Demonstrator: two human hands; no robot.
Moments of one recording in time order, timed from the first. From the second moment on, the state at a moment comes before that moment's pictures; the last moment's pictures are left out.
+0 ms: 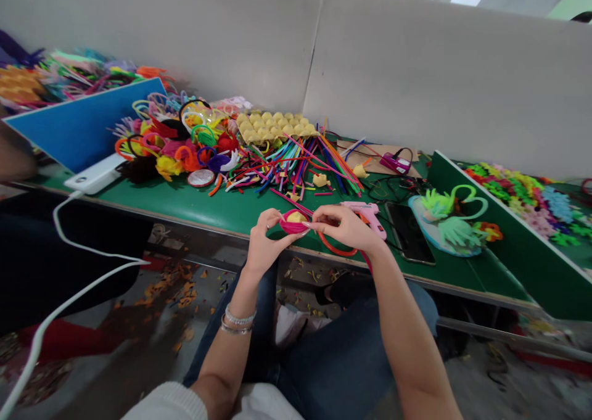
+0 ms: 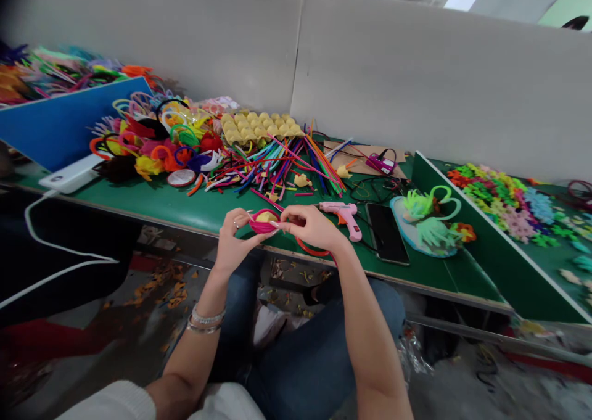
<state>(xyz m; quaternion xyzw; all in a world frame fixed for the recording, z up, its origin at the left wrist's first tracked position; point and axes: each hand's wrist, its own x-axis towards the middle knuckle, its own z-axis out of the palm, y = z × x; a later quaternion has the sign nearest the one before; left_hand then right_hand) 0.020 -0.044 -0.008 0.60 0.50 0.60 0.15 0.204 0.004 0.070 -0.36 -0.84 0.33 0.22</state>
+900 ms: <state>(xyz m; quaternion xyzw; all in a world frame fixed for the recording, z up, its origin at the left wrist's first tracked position) 0.024 -0.044 -0.011 0.46 0.40 0.68 0.41 0.207 -0.002 0.088 -0.37 -0.83 0.39 0.18</state>
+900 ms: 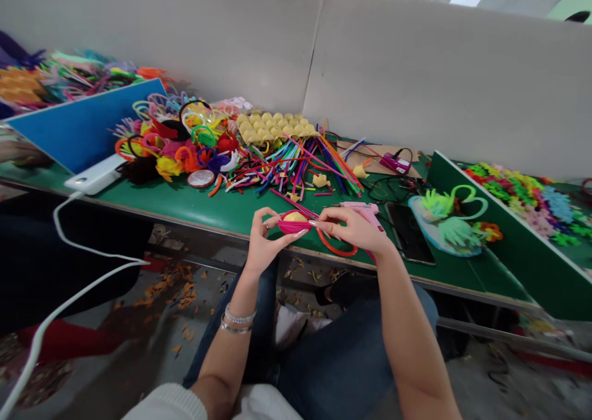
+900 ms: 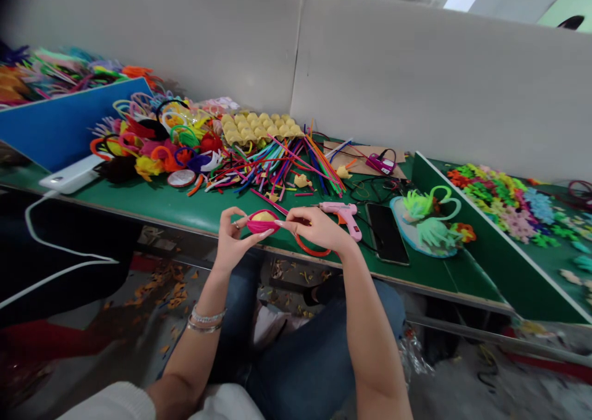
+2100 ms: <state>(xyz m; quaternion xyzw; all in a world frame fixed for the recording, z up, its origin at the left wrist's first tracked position) 0.026 -0.047 -0.019 0.50 0.34 0.69 0.41 0.210 0.001 0.085 -0.33 -0.85 0.37 0.16</state>
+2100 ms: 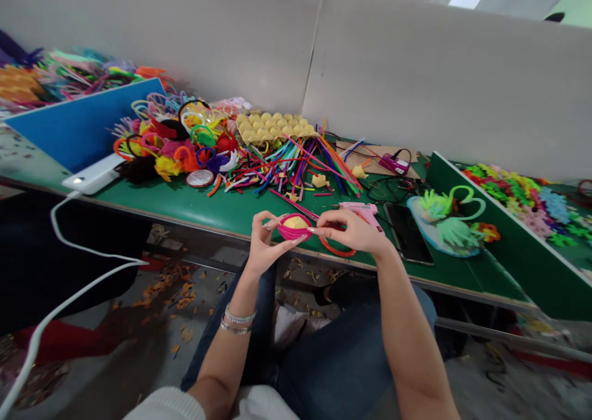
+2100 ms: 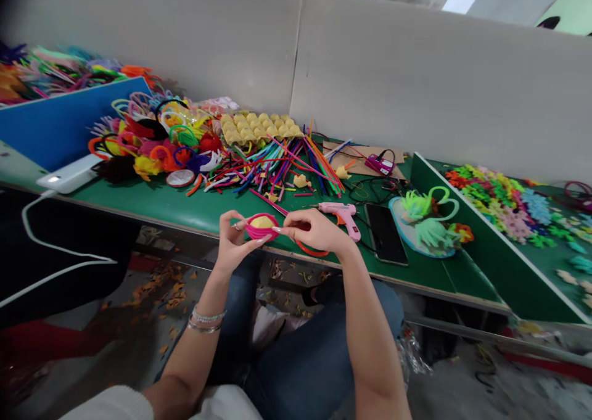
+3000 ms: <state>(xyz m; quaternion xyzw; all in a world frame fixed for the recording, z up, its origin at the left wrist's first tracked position) 0.040 -0.040 -0.021 0.43 0.35 0.72 0.42 0.204 -0.001 0.079 -0.35 -0.84 0.37 0.20</state>
